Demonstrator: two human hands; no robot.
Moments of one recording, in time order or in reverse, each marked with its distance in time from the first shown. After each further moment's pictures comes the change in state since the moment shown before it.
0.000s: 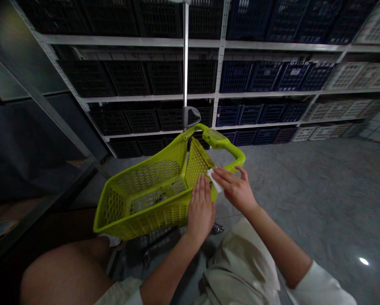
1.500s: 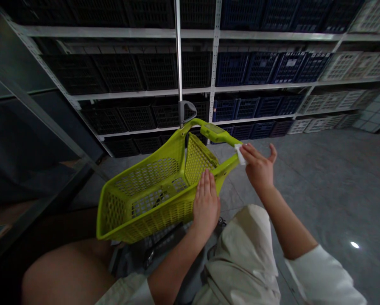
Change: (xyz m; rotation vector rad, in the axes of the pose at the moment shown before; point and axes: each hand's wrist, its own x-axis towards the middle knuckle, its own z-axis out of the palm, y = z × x) left_hand 0.005 0.011 0.002 0.116 0.025 0.052; right_hand -0.007 0.056 0.001 -0.212 0.168 0.300
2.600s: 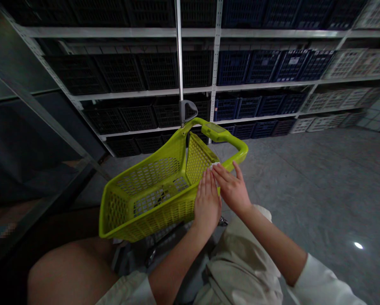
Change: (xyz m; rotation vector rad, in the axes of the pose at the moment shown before) left_hand 0.000 0.001 0.006 0.010 0.017 -0.020; right_hand -0.020 -0.066 -0.001 0.113 -0.109 -0.216
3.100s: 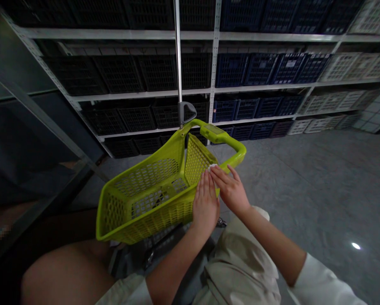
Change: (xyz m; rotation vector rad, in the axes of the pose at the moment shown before) left_hand 0.000 0.001 -0.001 -0.016 0.009 -0.008; right_hand -0.004 -0.007 0.000 0.077 -0.028 -0.073
